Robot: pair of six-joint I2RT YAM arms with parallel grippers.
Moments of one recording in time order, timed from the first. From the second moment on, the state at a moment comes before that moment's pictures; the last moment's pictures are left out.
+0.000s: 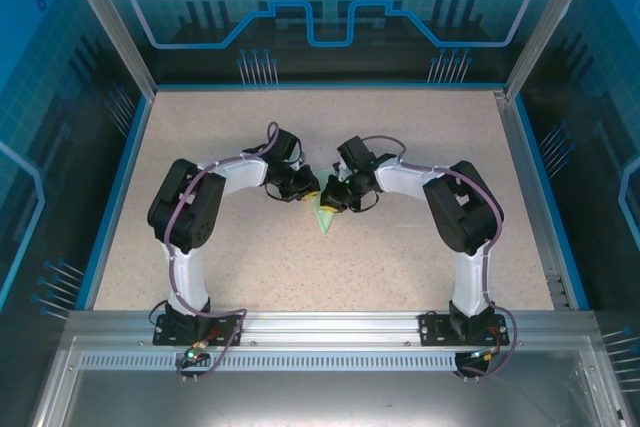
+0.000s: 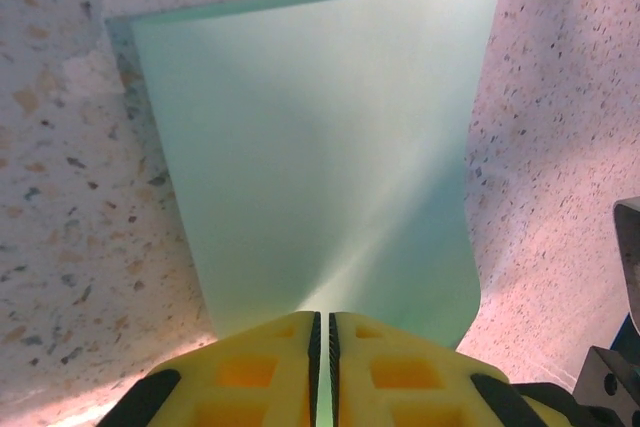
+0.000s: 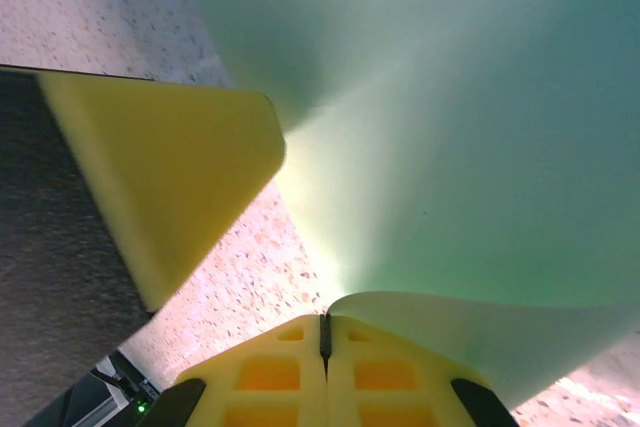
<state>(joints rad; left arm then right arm) -0.38 1.97 1.21 -0.35 0.50 -0.79 0.57 1.99 1.25 -0.39 -0.55 0.82</state>
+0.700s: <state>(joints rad) -0.38 2.00 1.22 -0.38 0.46 -0.79 0.58 2.01 1.25 -0.31 -0.53 0.83</state>
